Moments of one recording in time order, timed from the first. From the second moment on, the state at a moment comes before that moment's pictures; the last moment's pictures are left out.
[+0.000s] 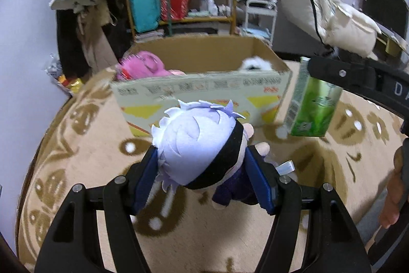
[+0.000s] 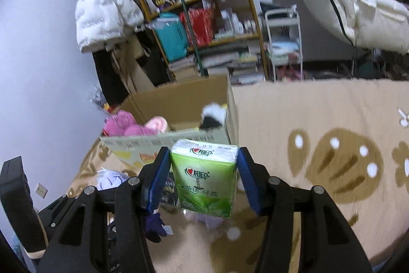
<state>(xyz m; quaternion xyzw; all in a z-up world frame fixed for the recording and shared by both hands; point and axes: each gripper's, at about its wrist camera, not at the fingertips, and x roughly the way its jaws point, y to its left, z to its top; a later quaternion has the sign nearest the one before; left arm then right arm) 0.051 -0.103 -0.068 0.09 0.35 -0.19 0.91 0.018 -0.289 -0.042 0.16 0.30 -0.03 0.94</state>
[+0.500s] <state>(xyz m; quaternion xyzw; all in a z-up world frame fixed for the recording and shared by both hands) 0.057 -0.083 -0.012 0.07 0.24 -0.14 0.96 0.028 -0.267 0.003 0.07 0.20 -0.03 0.98</state>
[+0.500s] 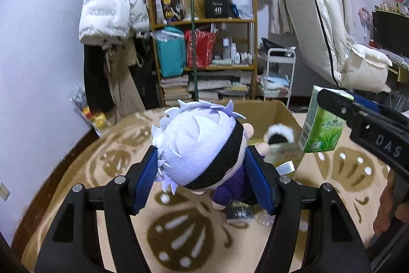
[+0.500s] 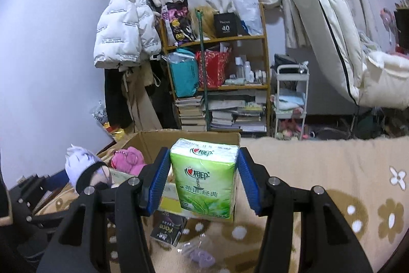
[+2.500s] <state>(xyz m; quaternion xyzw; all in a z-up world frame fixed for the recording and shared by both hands) 0.152 -0.117 -0.021 0.06 0.24 -0.17 0.95 0.115 -0.294 -0.025 0.10 0.23 -0.01 0.97</state>
